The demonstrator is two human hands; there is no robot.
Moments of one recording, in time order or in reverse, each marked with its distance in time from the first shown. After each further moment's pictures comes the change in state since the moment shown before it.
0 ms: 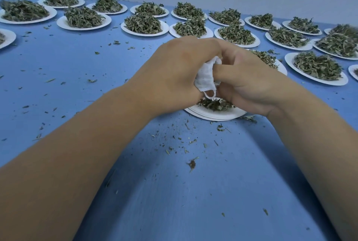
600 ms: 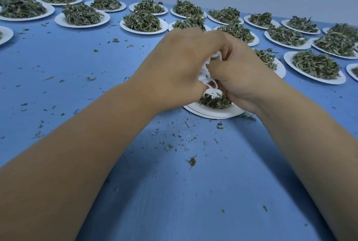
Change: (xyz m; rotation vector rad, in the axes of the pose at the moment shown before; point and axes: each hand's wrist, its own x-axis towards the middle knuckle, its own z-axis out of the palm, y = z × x) left_hand 0.006 0.005 -0.003 0.068 0.026 0.094; right_hand 0.007 0.003 0.013 -0.136 0.227 -0.113
